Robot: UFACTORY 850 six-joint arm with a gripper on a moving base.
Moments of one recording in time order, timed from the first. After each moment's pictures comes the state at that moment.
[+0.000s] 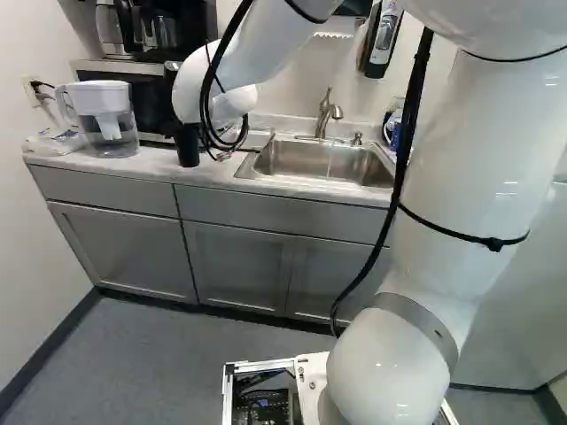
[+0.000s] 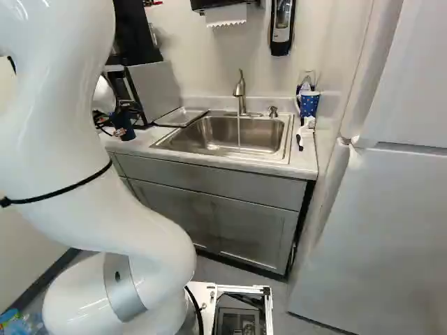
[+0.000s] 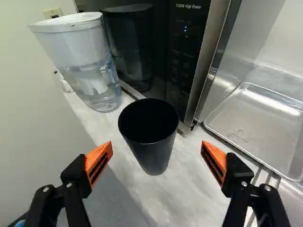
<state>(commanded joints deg) 33.8 -6.8 -57.2 2.3 12.9 0.0</state>
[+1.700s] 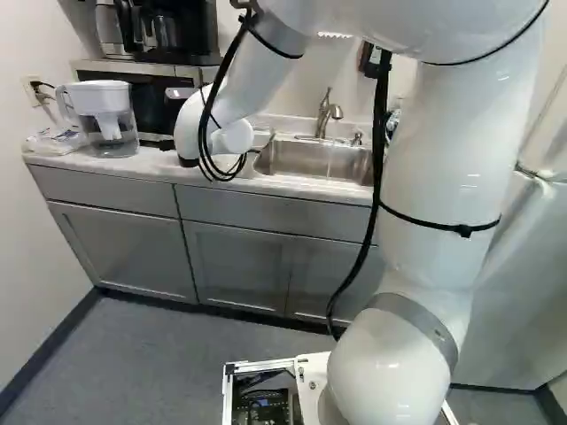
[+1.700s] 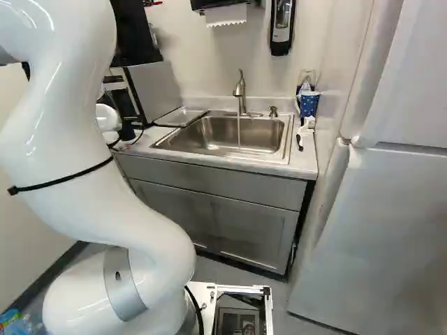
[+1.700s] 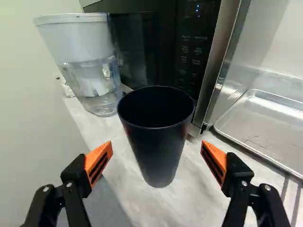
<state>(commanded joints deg) 34.8 -12.4 -52.4 2.3 32.0 0.0</state>
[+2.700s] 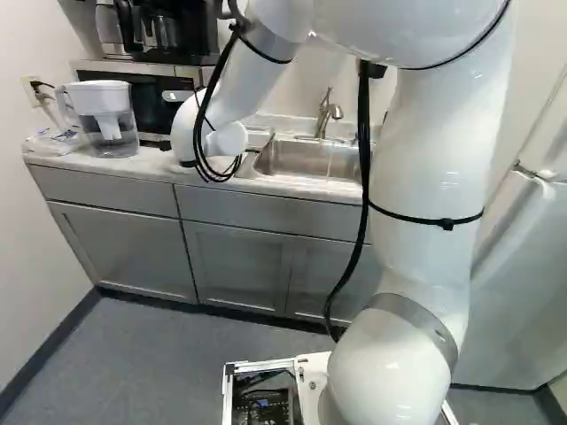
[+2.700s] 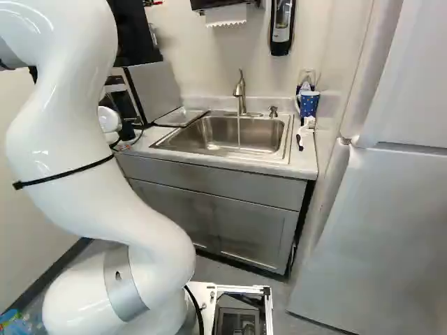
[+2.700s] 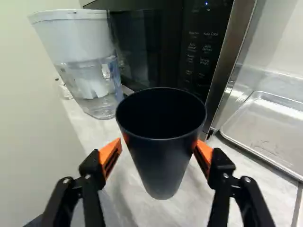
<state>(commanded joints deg) 35.2 -15.1 -55.0 2.3 32.2 0.0</state>
